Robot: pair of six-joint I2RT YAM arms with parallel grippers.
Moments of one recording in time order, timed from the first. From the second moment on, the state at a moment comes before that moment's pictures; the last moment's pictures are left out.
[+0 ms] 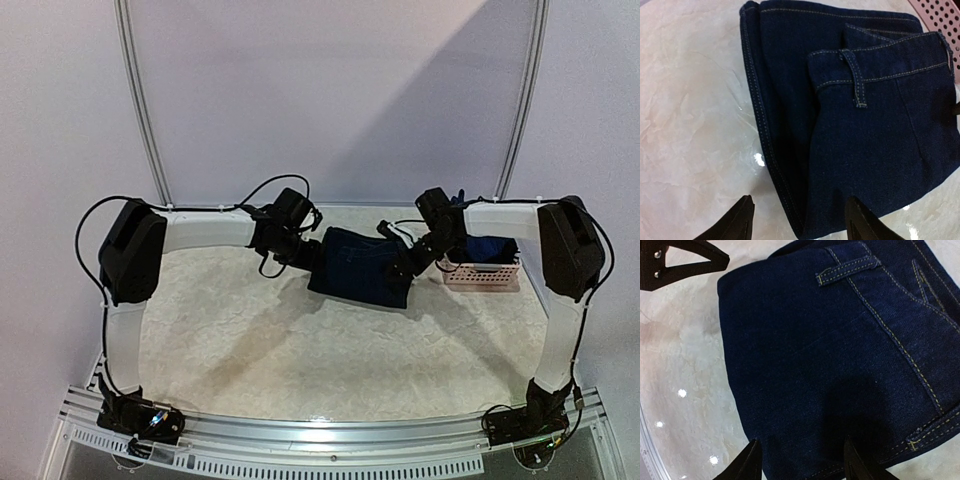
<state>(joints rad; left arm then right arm) -0.71 2.12 1.60 -0.40 -0.02 -0.28 0.43 1.96 1.40 -0.55 -0.50 -0.27</state>
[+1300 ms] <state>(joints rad) -1.27 1.40 0.79 -0.37 -0.27 -0.83 0.48 1.57 1.19 -0.83 -0.61 -0.37</state>
